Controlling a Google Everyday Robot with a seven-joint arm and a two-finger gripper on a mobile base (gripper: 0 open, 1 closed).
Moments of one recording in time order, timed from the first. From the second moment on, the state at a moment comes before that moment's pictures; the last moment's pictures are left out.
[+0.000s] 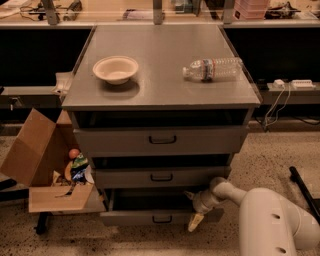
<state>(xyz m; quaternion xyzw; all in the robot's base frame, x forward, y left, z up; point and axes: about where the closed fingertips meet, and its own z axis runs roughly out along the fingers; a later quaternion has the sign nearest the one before) 0.584 -0.159 0.176 -0.69 0.66 0.19 0.22</state>
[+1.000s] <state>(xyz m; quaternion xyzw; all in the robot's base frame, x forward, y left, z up) 0.520 -0.138 0.169 -0.69 0.66 0.23 0.18</state>
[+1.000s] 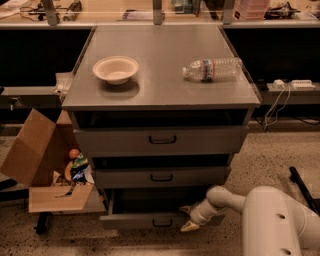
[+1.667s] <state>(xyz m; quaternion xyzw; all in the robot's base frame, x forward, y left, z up) 0.503 -0.142 0.181 -0.70 0.65 0.24 0.19</state>
